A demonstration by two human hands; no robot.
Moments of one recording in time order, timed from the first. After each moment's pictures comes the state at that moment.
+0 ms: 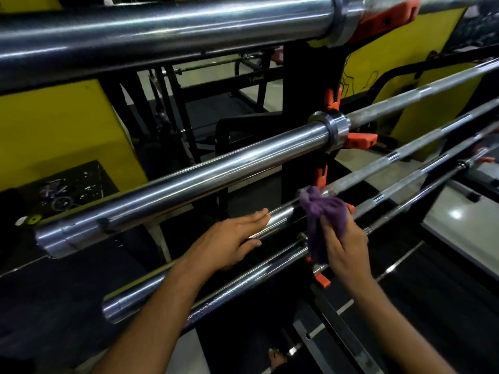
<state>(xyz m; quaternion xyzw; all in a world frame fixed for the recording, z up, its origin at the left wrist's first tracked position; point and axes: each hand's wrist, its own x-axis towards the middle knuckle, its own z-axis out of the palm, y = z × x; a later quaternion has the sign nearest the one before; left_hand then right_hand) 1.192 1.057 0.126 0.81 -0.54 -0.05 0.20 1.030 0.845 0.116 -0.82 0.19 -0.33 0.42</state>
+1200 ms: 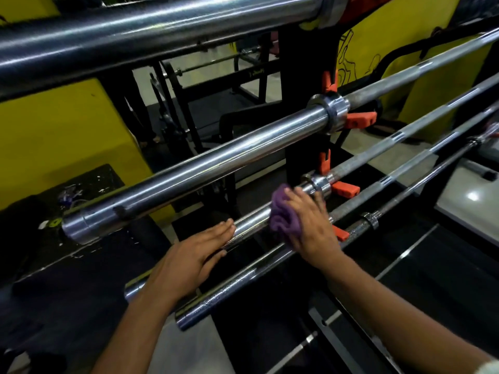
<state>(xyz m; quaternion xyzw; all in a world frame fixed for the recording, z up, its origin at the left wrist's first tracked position) 1.170 1.157 0.123 0.83 -0.53 0.05 0.19 1.062 0.874 0.076 -0.94 0.00 -0.32 0.14</state>
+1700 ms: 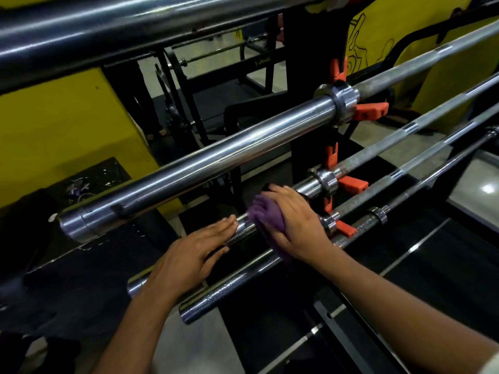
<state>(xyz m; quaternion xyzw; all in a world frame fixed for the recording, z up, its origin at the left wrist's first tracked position) 1.170 1.157 0.126 0.83 -0.52 0.03 0.20 1.084 0.905 0.100 -0.93 -0.04 -0.30 0.21</state>
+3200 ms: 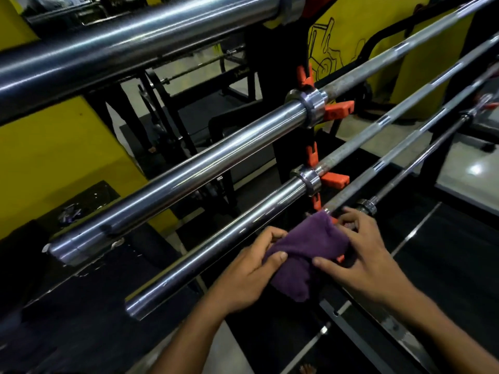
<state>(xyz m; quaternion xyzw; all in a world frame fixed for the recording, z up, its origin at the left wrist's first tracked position) 1.089 1.074 0.162 0.75 -0.43 -0.27 0.41 0.948 0.871 0.118 -0.89 0.16 -0.18 0.39</state>
